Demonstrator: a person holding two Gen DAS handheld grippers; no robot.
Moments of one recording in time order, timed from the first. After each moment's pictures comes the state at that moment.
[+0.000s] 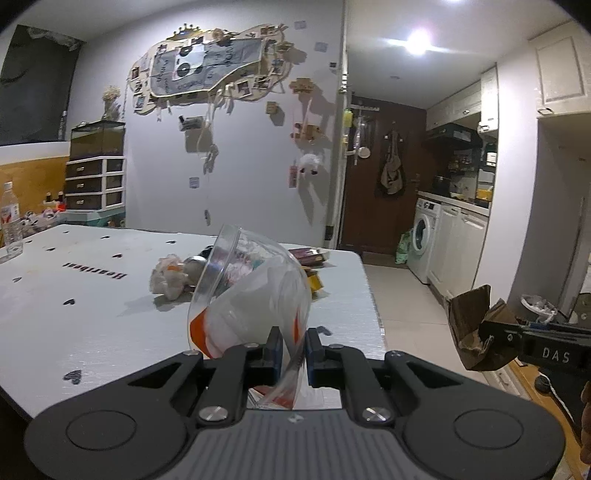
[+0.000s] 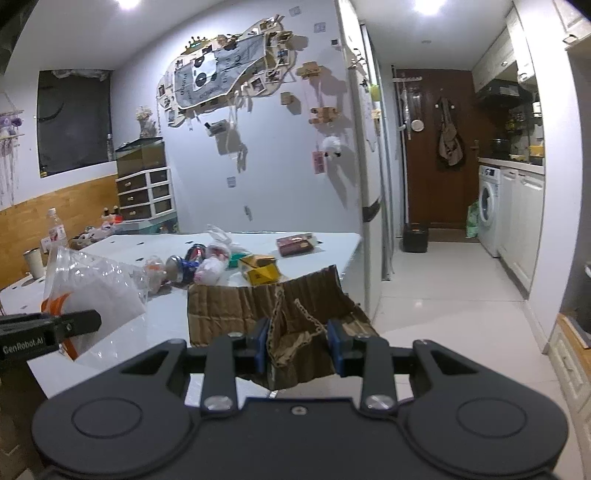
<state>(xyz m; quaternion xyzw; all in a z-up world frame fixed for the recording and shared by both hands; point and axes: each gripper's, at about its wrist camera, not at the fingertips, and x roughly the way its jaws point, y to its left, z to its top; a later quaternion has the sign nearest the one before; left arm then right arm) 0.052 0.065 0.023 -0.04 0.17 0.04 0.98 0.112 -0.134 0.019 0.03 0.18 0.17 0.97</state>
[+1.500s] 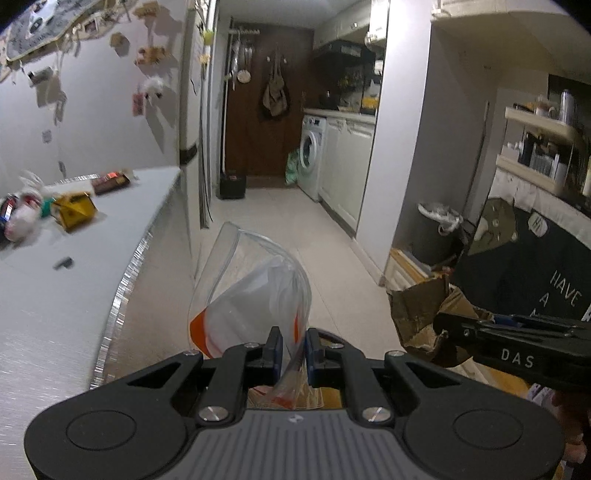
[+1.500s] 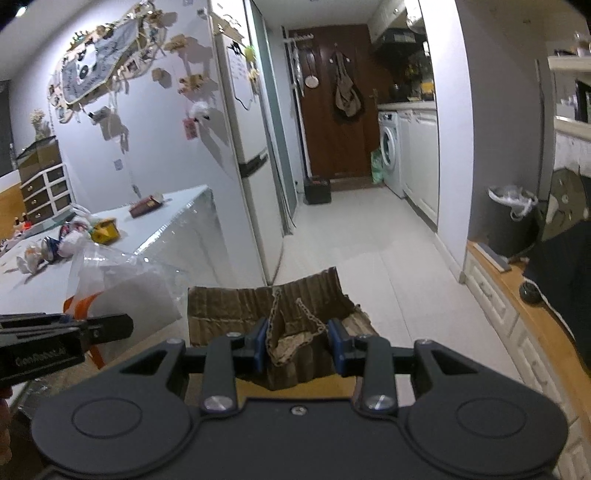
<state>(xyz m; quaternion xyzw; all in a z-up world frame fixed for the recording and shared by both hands) 0.139 -0.126 -0.059 0.00 0.29 -0.14 0.95 0.115 -0.303 -0.059 0.08 0.26 0.03 0.96</state>
